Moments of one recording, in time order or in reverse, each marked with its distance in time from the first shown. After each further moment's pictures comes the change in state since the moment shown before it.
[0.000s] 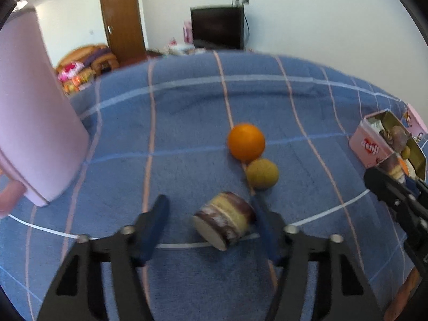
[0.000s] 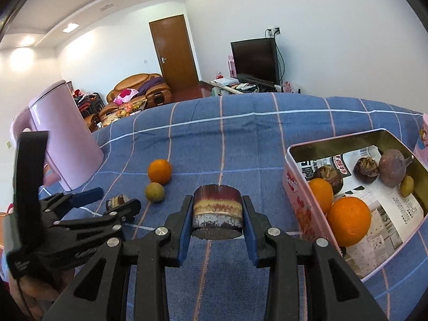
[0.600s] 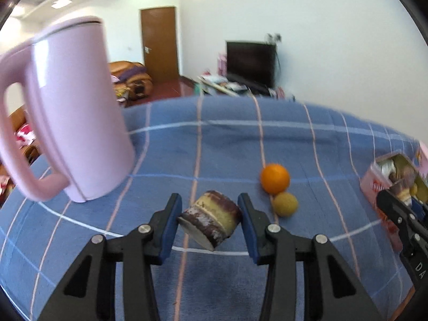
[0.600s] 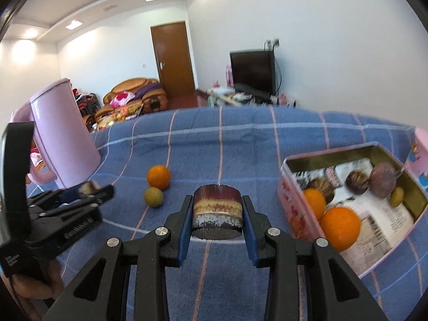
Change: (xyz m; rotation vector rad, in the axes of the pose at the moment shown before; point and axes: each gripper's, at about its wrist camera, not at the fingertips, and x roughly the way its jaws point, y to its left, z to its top) left arm -0.055 0.011 -0.018 -0.157 -0.243 0.132; right arm -0.016 0.013 0.000 -0.078 -0.119 -0.090
